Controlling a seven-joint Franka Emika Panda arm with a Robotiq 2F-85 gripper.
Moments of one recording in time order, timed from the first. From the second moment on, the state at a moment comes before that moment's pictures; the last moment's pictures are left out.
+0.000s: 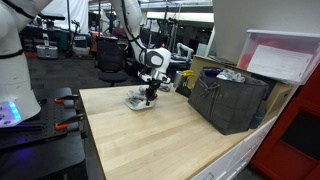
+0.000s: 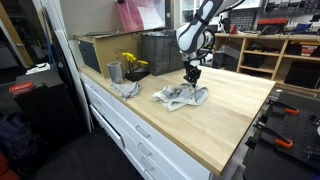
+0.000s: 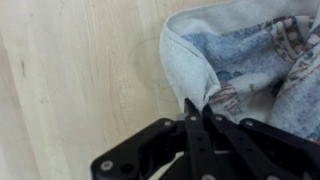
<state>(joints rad) -0.01 0.69 -0.10 -1.83 -0.03 2.30 0.14</state>
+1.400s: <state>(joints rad) -0.09 0.63 -0.11 -1.87 0.03 2.25 0.16</state>
